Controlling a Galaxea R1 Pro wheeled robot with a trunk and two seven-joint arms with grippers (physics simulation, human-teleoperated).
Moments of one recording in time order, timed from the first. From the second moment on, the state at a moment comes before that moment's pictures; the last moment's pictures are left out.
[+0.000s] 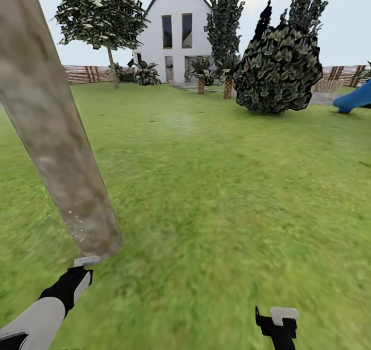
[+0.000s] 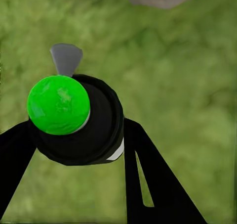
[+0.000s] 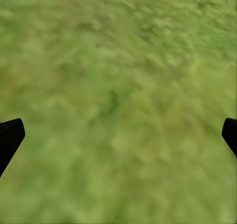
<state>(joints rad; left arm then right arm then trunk) -0.71 0.16 0.21 -0.35 -0.05 0.38 0.31 -0.48 -0.07 0.21 -0.03 -0.13 -0.59 -0.23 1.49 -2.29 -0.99</state>
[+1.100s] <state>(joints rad) -0.71 0.15 0.21 -0.35 -0.05 0.38 0.31 -0.48 -0.07 0.21 -0.03 -0.13 -0.59 -0.23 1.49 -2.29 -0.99</state>
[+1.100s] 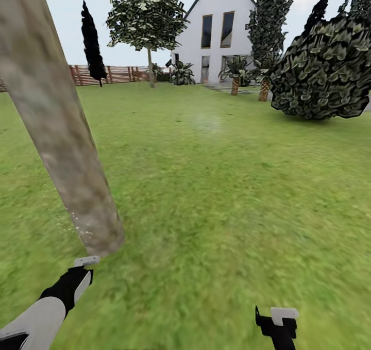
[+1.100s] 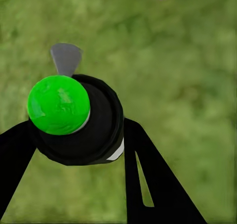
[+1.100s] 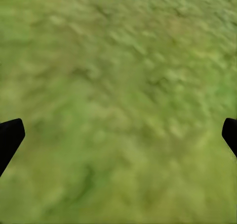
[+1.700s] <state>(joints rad) -0.76 0.10 0.21 -0.41 -0.01 0.39 0.28 -0.48 -0.07 0.21 -0.03 -0.13 -0.59 -0.23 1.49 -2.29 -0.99</state>
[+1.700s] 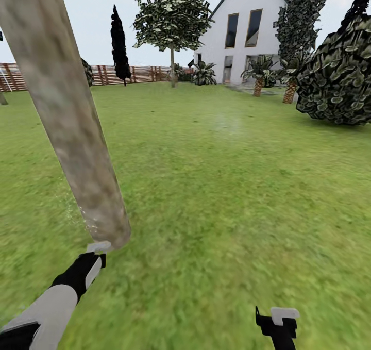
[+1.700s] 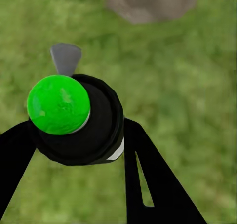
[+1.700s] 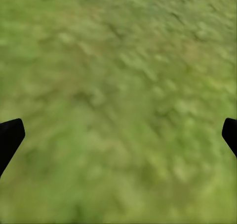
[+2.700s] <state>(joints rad) -0.93 0.17 0.13 -0.66 -0.03 0.72 0.17 -0.48 -0.08 0.21 -0.03 -0.13 -0.59 -0.23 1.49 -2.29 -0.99</state>
